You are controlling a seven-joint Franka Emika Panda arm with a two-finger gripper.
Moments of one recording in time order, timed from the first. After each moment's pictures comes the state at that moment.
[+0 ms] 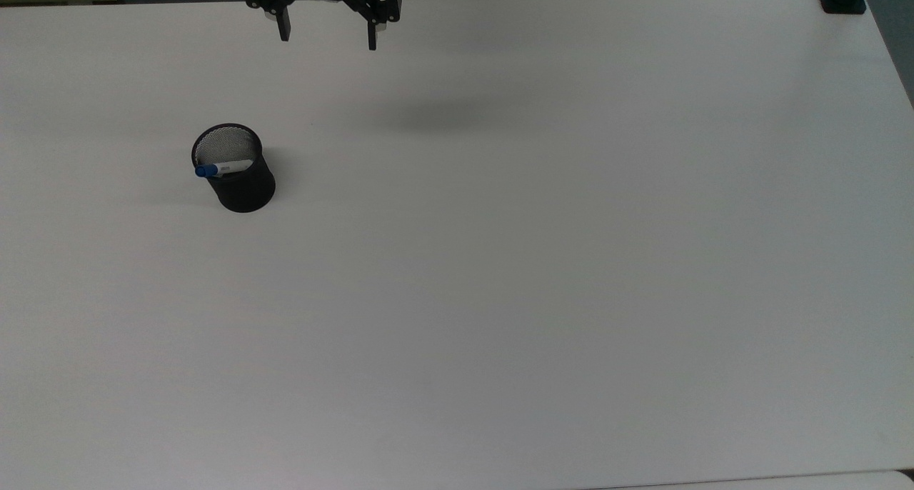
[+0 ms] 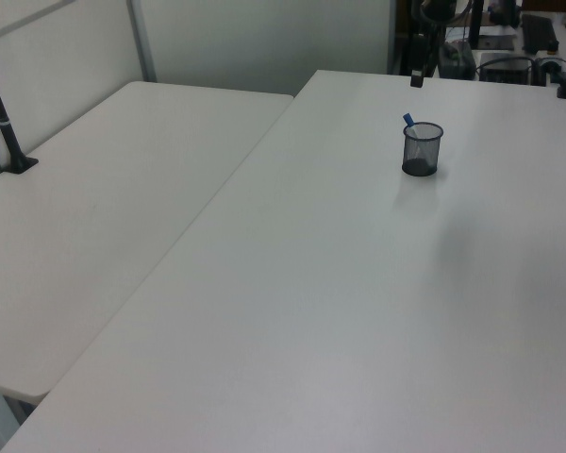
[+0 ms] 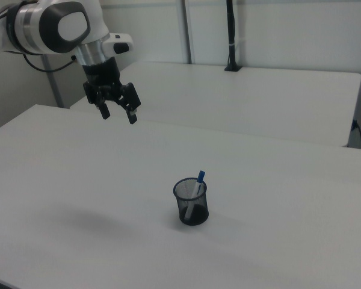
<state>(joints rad) 0.02 -0.01 -0.03 -1.70 -0.08 1.78 0.03</state>
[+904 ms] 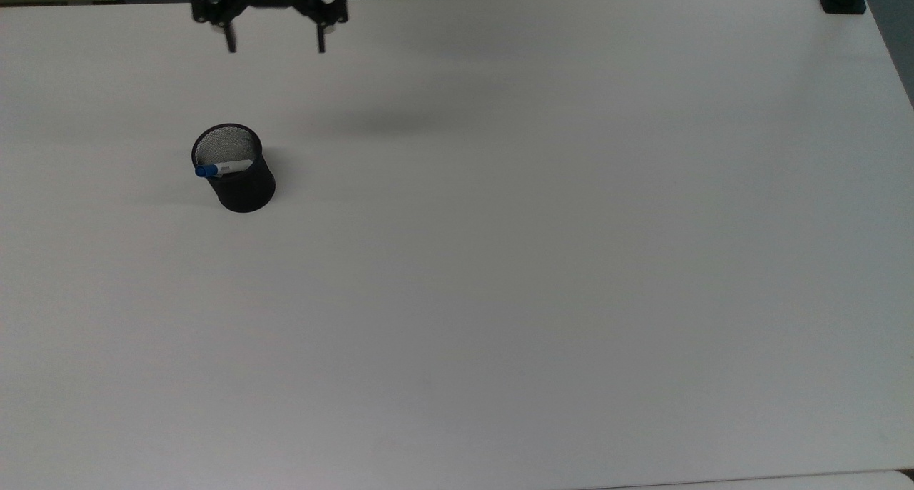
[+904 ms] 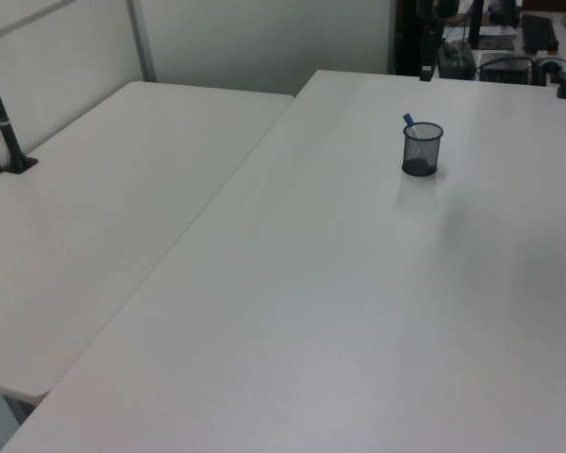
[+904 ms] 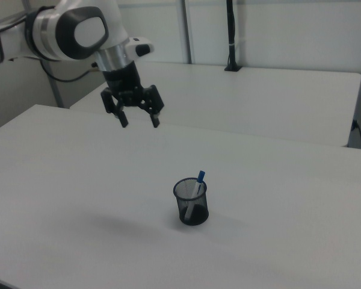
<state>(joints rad) -0.05 0.02 -0.04 -1.71 -0.12 1.83 -0.22</state>
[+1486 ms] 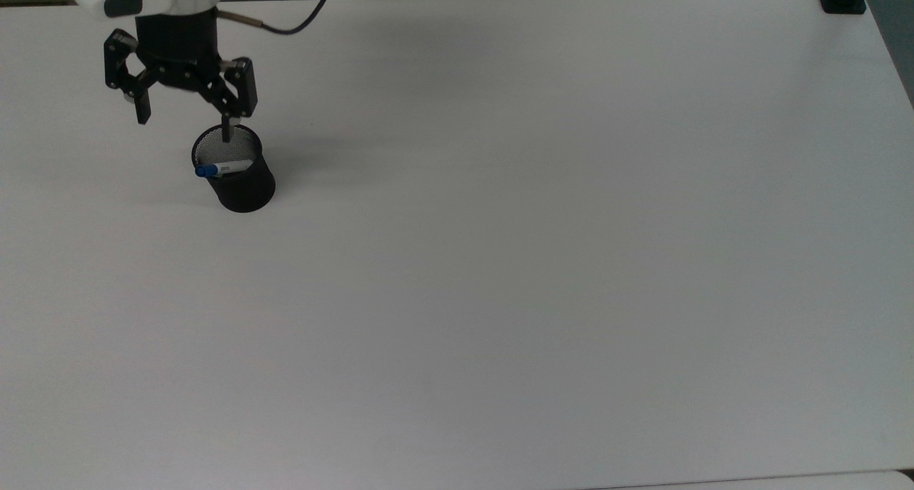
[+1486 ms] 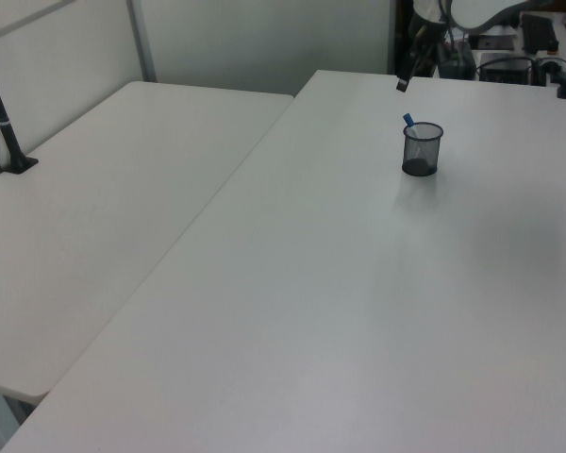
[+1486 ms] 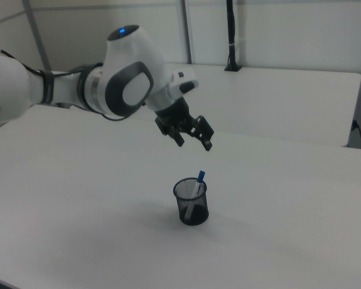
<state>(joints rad) -0.08 0.11 -0.18 -1.87 -0.15 2.34 -0.08</state>
